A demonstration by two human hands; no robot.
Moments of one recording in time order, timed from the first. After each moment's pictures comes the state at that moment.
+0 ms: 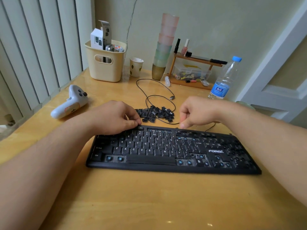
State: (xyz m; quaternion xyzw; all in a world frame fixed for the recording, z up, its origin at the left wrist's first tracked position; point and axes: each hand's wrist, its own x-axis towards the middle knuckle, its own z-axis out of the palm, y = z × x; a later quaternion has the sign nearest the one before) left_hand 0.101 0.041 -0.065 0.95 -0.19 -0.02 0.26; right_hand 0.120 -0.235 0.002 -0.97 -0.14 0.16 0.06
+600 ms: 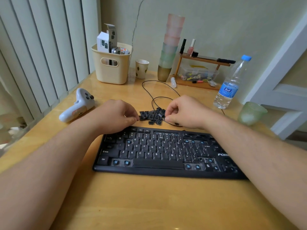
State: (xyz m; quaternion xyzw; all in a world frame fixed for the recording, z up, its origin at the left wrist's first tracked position) left_hand 0.114 0.052 -0.070 0.96 -0.14 0.01 0.26; right_hand 0.137 -0.200 -0.033 -0.97 -0.15 0.03 0.18
